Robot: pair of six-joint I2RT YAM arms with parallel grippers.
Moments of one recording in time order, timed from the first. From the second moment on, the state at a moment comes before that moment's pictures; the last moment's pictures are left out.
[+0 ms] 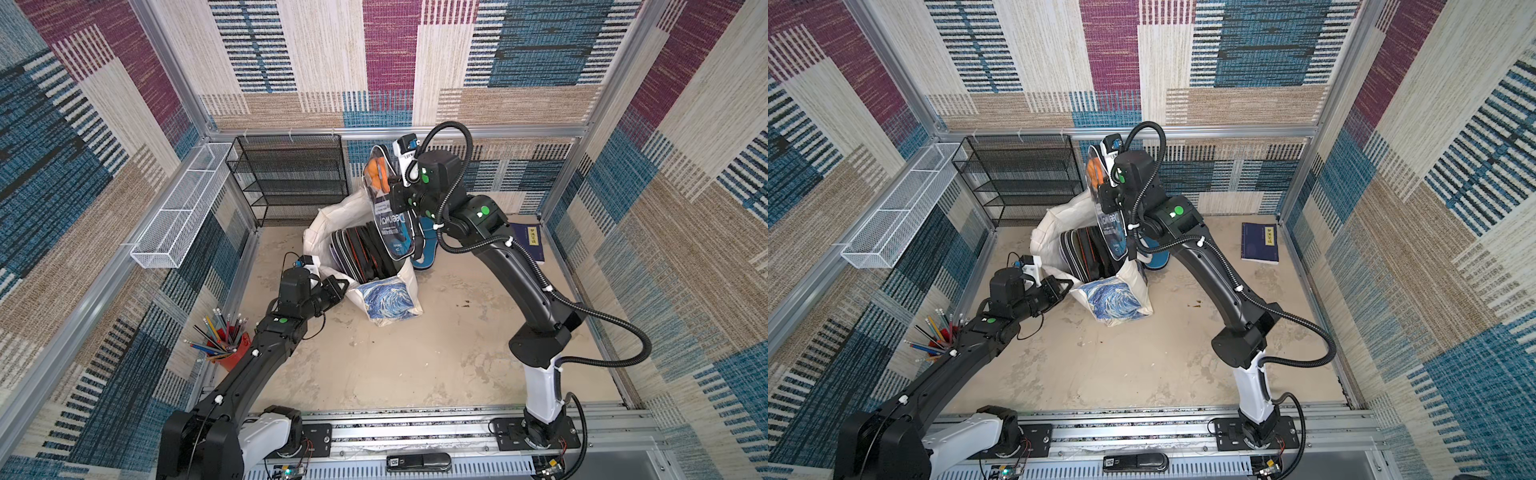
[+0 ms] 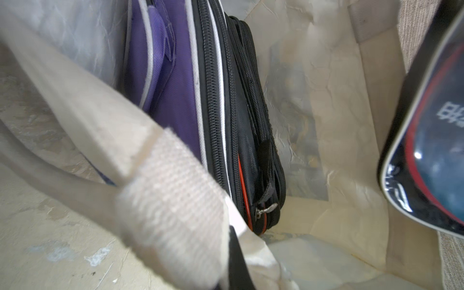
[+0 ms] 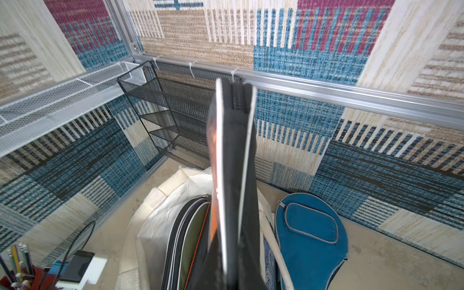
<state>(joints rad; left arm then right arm) -0.21 1.12 0.69 -0.05 0.35 -0.79 0.71 1.98 2.50 -0.76 0.18 0.14</state>
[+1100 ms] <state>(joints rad) -0.21 1.13 0.70 -0.05 0.35 -0.77 0.38 1.65 2.02 -0.51 -0.03 0.30</state>
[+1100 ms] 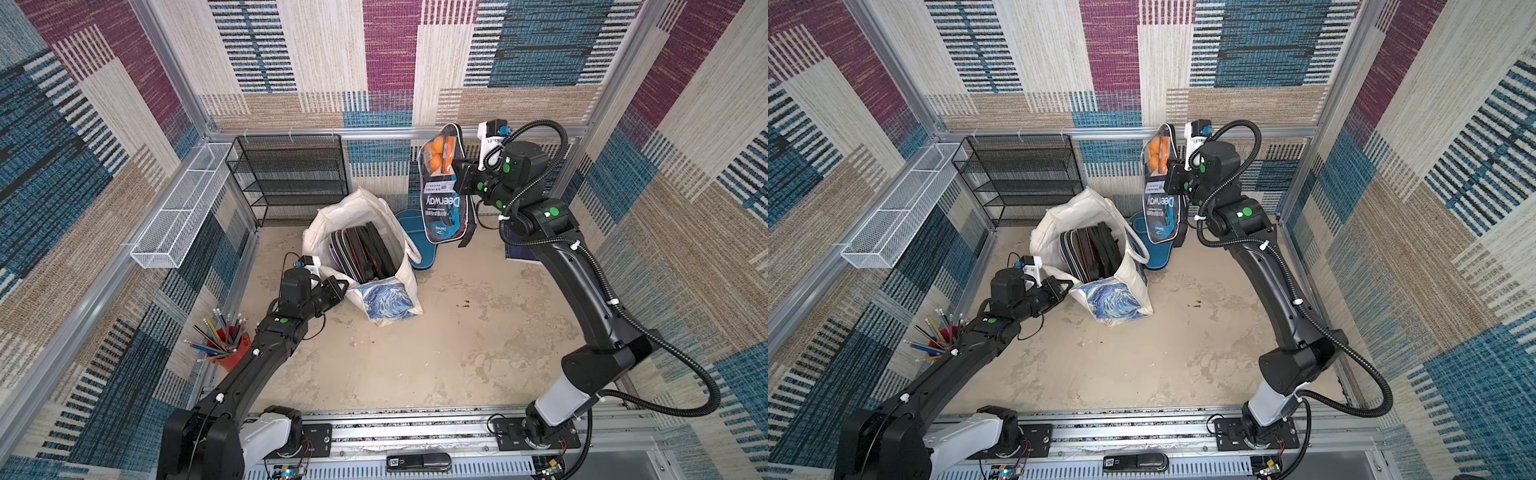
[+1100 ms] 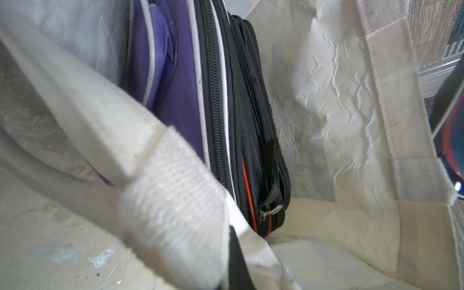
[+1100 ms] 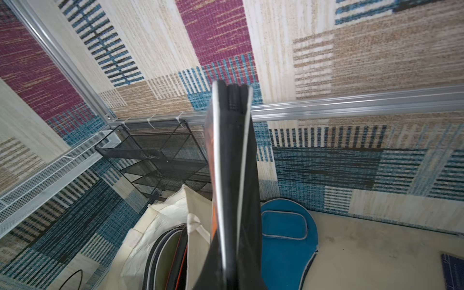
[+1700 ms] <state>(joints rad) -0.21 1.14 0.73 -0.09 0.34 -0.75 0.14 1.60 1.70 -0.29 -0.25 0.42</state>
